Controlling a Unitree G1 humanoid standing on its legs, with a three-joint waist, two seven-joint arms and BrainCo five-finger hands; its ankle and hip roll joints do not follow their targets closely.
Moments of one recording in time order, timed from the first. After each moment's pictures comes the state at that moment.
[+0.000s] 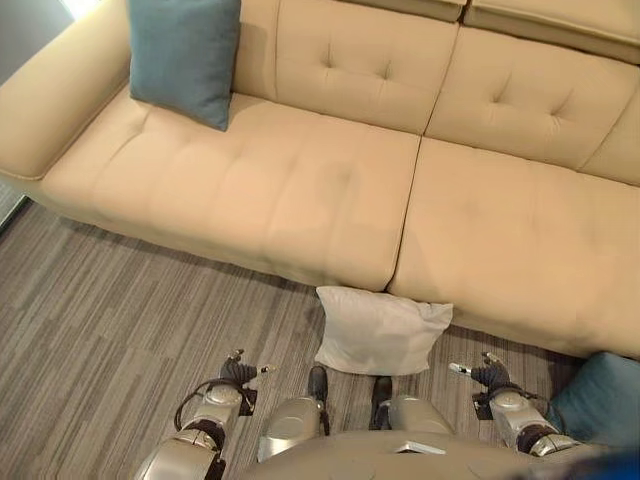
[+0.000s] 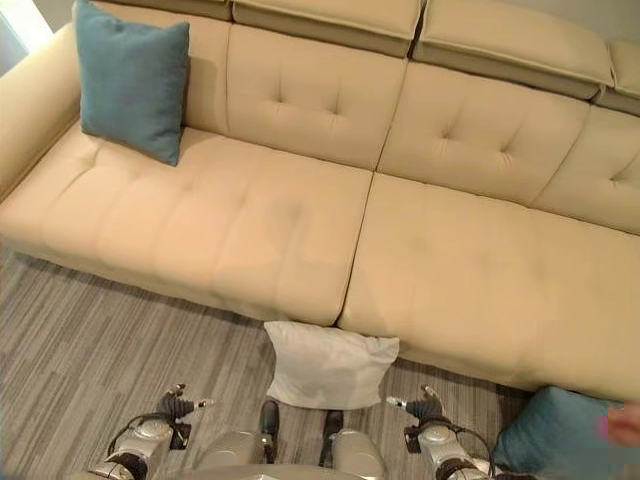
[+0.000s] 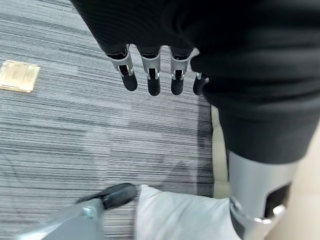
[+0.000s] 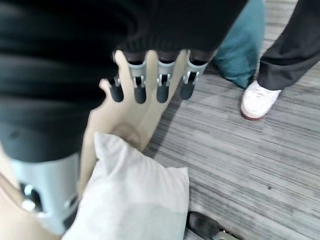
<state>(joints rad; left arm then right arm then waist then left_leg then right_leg) -0.15 0.29 -0.20 1.13 -0.22 -0.11 0.18 -0.15 -0.27 0.19 1.19 0.11 -0.09 -0.25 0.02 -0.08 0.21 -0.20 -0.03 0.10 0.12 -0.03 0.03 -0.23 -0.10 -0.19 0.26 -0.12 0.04</state>
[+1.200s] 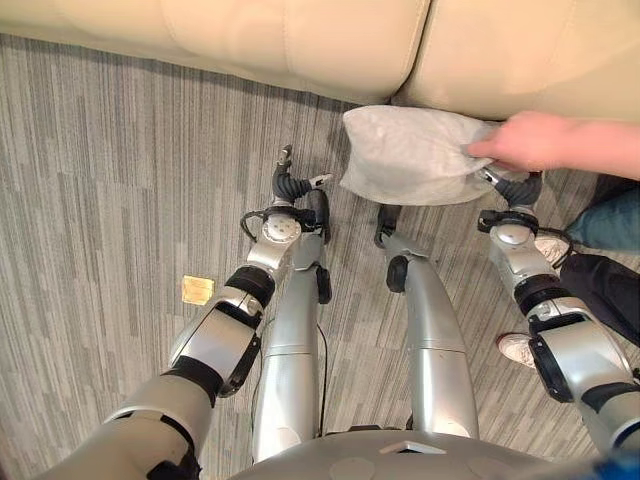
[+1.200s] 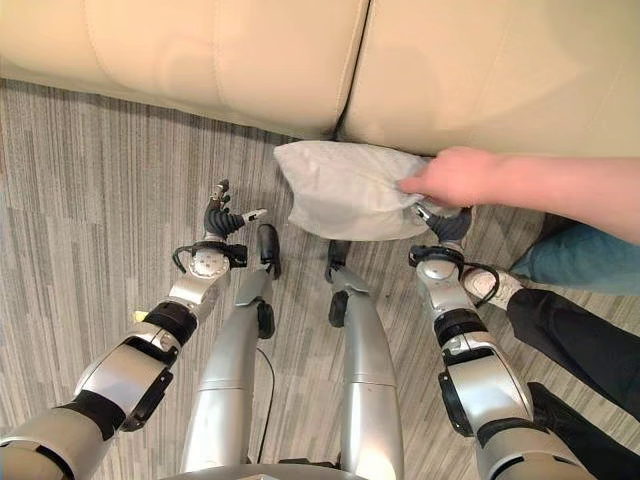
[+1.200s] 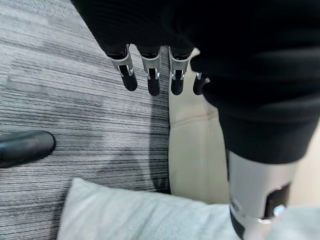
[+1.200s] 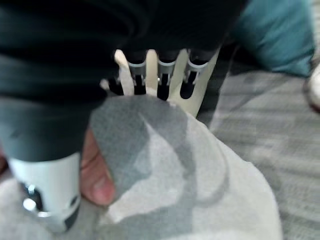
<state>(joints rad) -0.74 0.23 -0.39 0.92 -0.37 -0.20 0.42 -0.65 -0.39 0.20 0.97 0.27 -0.20 -0.60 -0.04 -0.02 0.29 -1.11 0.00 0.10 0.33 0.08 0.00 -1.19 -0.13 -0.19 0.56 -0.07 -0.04</state>
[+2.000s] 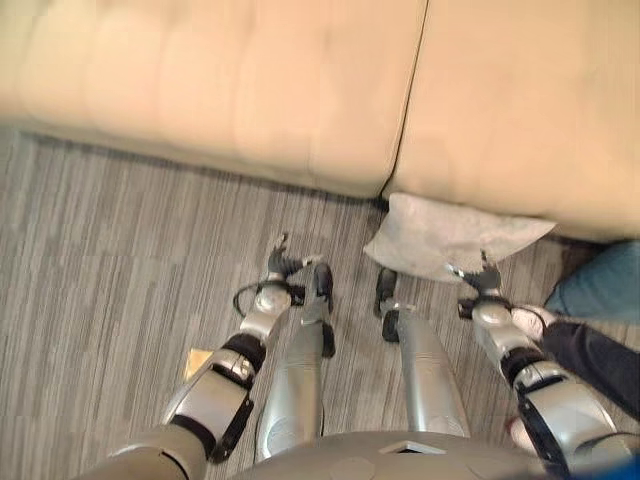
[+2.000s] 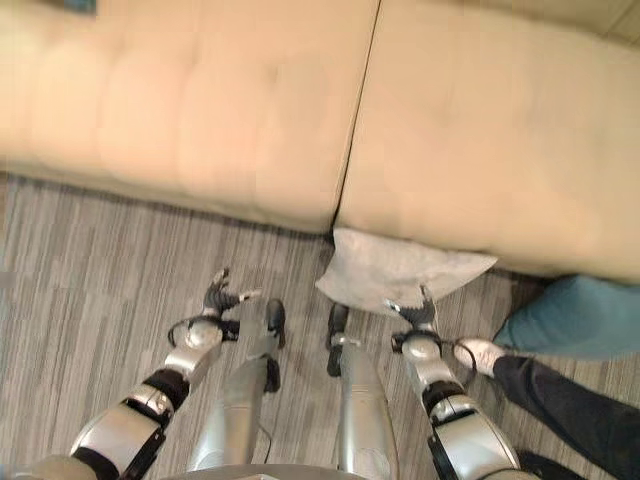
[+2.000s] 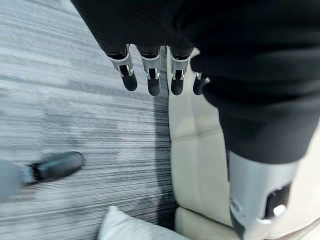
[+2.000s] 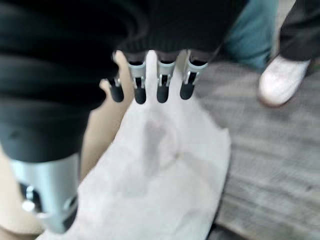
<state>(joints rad) -0.35 0.22 -0.39 1.03 -0.32 -0.16 0.33 -0.30 -0.28 0.28 1.11 0.24 -0.15 -0.42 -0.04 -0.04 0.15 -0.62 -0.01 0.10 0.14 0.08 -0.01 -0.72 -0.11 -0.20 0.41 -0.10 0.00</state>
